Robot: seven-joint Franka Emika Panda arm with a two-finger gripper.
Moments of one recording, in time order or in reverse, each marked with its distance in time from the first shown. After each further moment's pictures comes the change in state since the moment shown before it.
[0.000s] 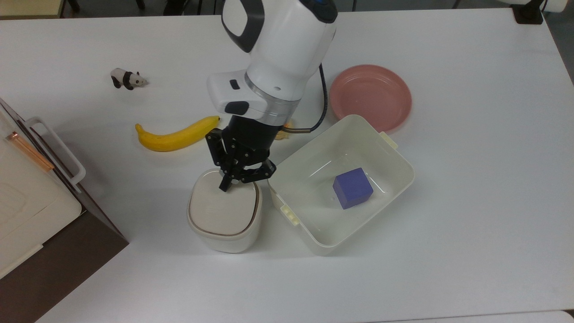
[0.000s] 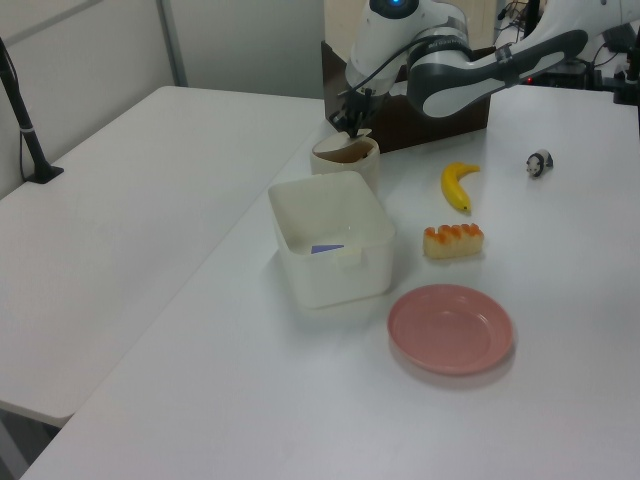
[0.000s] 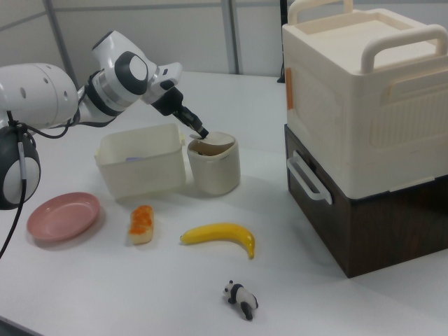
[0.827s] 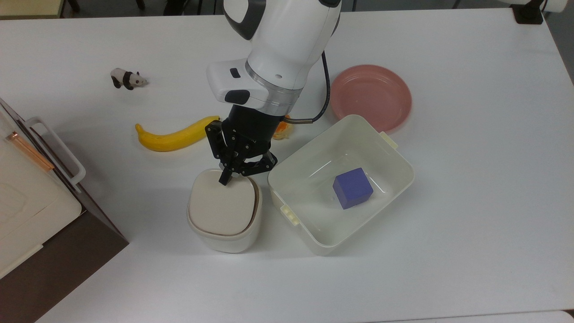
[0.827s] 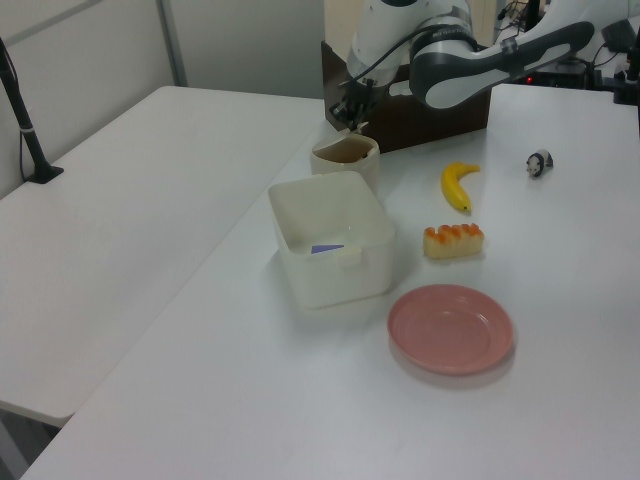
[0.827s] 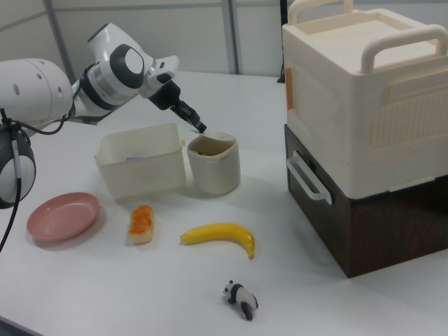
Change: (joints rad) arm -0.010 -0.027 0.014 0.000 0.010 -0.025 -0.016
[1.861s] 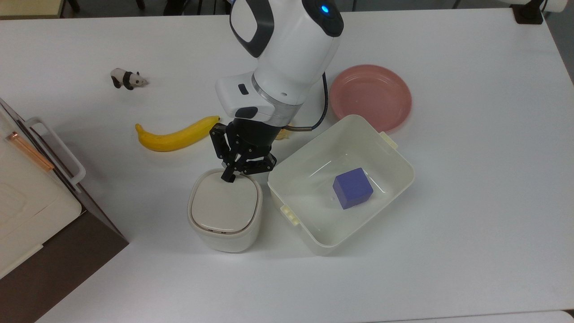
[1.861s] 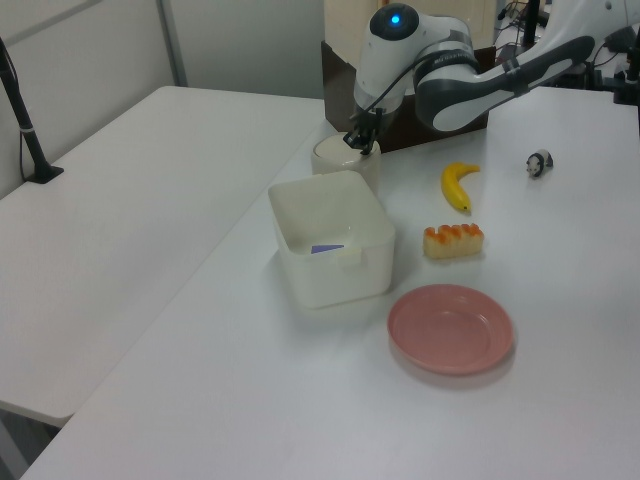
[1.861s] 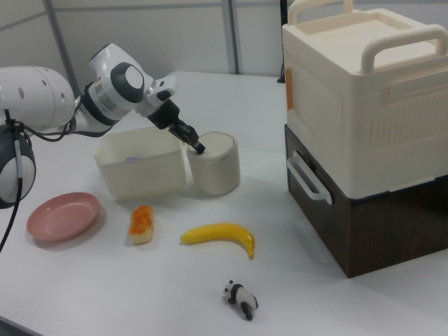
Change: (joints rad) arm 0.000 0.001 0.005 -0.093 -0.049 -0.027 -0.027
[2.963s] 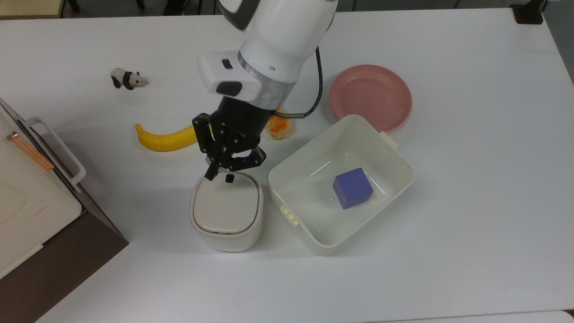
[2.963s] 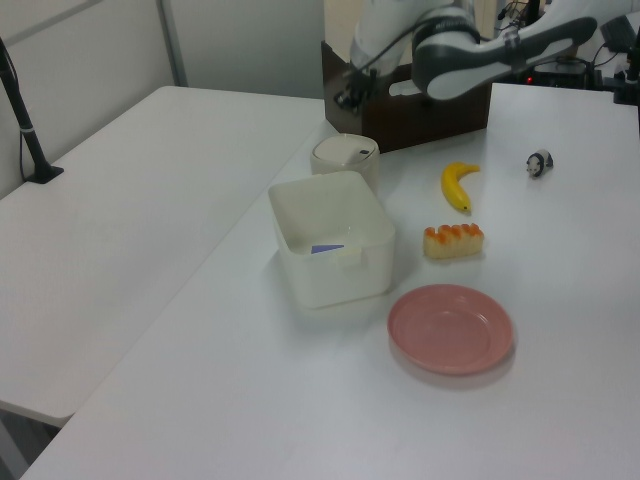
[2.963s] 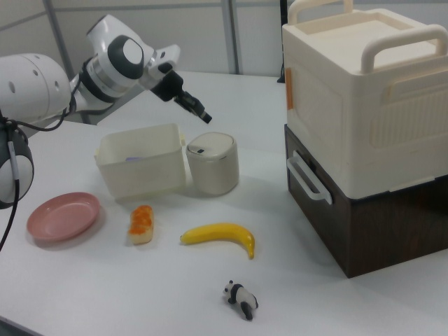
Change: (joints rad) arm -0.018 -0.015 0.004 0.121 0.000 0.000 0.006
